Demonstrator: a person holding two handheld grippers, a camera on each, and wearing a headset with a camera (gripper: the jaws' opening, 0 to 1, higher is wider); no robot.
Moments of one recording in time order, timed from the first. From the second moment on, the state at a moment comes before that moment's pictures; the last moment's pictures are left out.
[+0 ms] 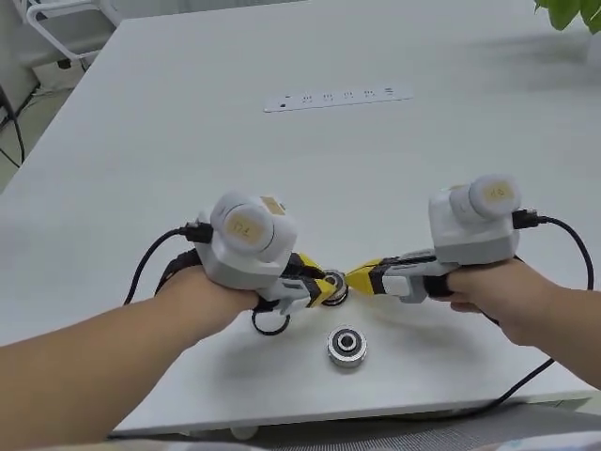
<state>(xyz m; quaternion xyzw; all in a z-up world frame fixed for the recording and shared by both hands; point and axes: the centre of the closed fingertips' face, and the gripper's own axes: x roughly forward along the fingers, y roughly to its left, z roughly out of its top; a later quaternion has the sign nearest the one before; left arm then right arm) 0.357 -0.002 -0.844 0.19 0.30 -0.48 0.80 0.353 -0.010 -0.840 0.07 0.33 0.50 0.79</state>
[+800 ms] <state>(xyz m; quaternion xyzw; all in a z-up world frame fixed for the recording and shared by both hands) 0.356 -0.002 -0.844 0.19 0.31 -0.47 0.80 0.349 -0.001 -0.836 0.06 0.33 0.52 0.78</state>
